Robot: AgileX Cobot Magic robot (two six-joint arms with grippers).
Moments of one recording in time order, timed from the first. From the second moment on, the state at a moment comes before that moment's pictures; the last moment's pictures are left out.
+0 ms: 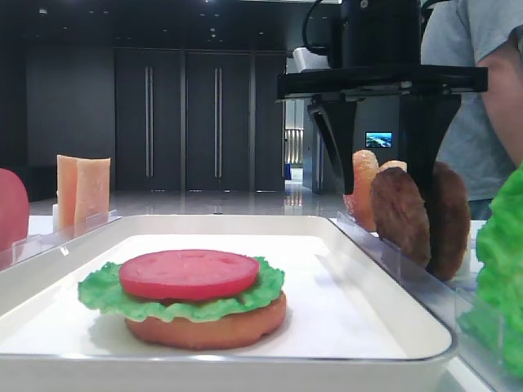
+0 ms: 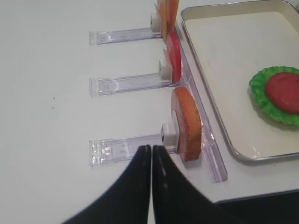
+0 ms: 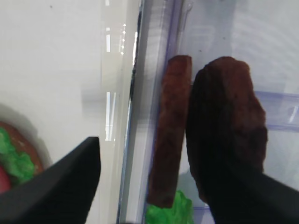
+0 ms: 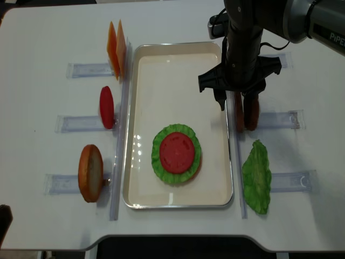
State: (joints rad) left arm 0.02 -0.01 -0.48 -0.10 1.11 0.14; right arm 0.59 1.94 -1.52 -0.03 1.22 0.44
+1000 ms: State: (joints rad) left arm 0.02 -0.01 -0.48 -0.10 1.11 0.14; right arm 0.59 1.94 -1.52 -0.14 1.22 0.45
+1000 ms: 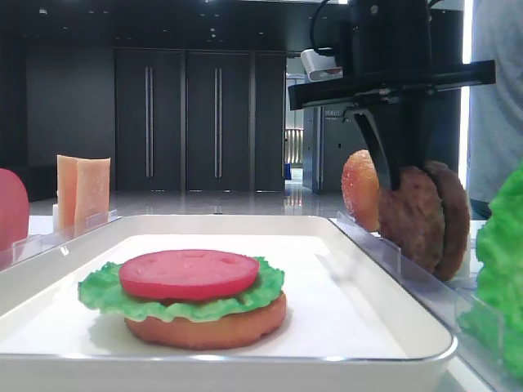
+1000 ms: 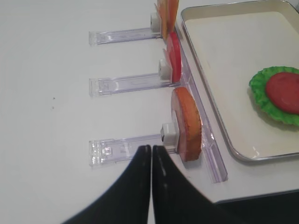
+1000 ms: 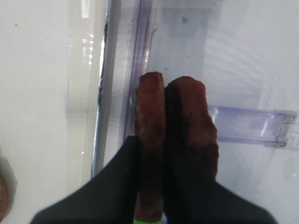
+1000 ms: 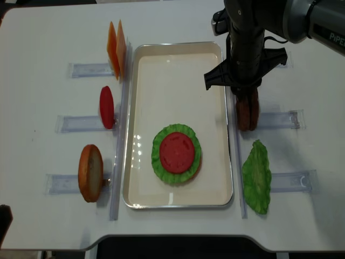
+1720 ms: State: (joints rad) left arm 0.02 -0.01 -0.48 -0.10 1.11 0.14; right arm 0.59 1.90 -1.52 -0.11 1.22 0.41
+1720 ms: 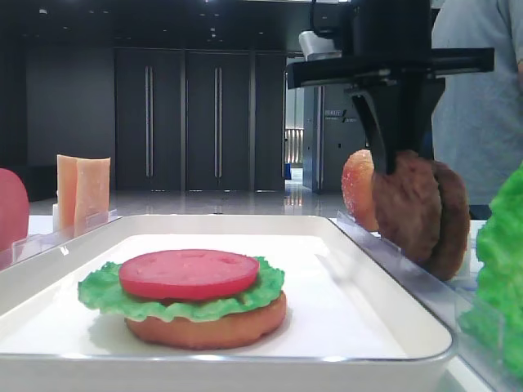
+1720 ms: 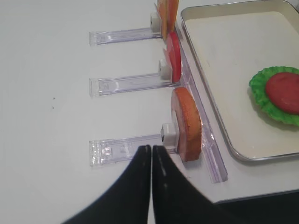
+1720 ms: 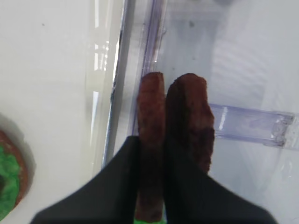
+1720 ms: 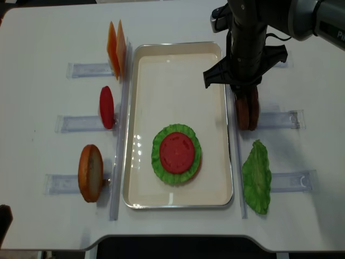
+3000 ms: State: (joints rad) left arm 0.02 -0.01 -0.48 -0.10 1.11 0.14; right arm 0.61 1.59 -1.15 0.64 0.89 -0.02
